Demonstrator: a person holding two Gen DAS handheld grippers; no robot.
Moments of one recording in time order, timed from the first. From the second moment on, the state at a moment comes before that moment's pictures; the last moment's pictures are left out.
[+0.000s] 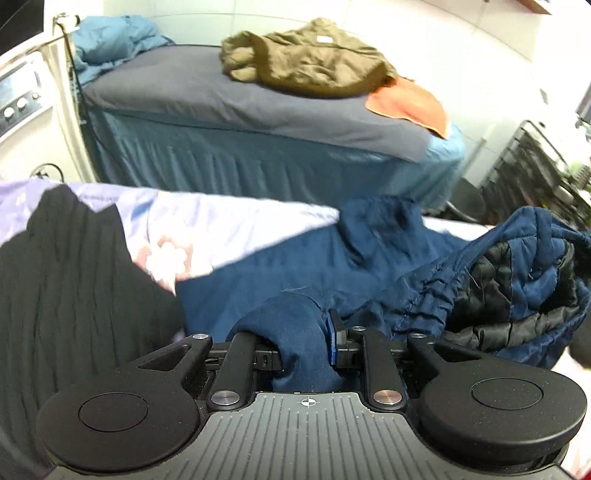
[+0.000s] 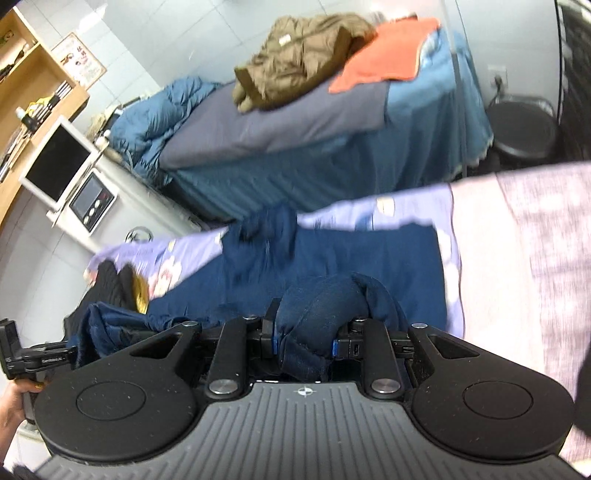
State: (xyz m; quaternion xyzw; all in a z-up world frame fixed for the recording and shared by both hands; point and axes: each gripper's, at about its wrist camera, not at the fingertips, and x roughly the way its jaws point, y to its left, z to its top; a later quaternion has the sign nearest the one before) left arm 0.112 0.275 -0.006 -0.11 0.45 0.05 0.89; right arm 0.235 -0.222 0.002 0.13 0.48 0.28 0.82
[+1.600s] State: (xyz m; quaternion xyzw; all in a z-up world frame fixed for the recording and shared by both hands) left arm 0.188 0.373 -0.044 -0.36 0.42 0.15 0.82; right arm 0.323 -0.195 -0.080 0.27 0.46 0.14 0.84
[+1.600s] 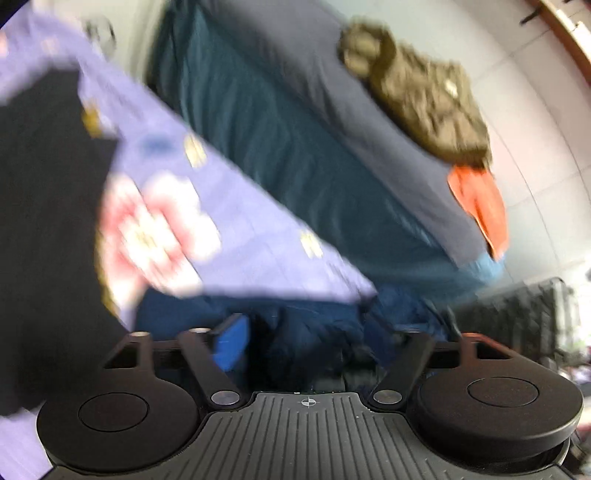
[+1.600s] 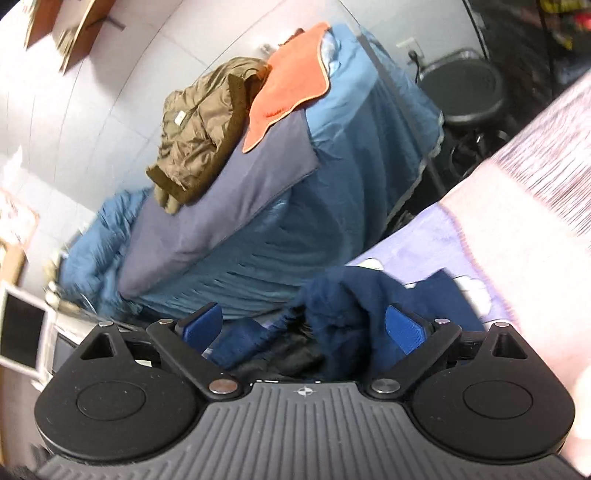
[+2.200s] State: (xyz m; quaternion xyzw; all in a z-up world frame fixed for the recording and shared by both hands) left arm 0.114 0.164 -0.102 0.01 0.48 0.06 0.88; right arm 0.148 -0.086 -0.109 -0.12 0.41 0.29 0.86
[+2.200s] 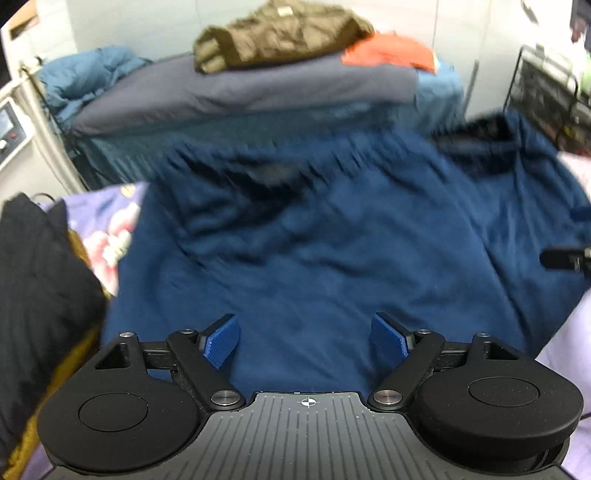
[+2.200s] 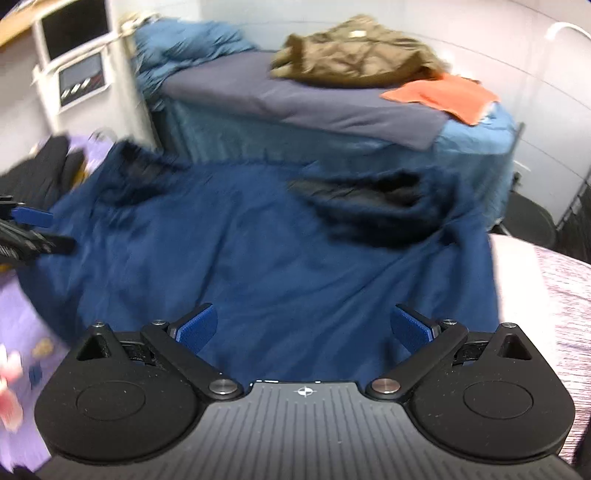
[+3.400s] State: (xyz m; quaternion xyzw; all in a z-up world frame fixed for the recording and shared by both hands) left arm 0.313 0.268 -0.162 0.01 0.52 0.18 0.83; right arm 0.353 -0.011 -0.200 -0.14 0.48 0.16 0.85
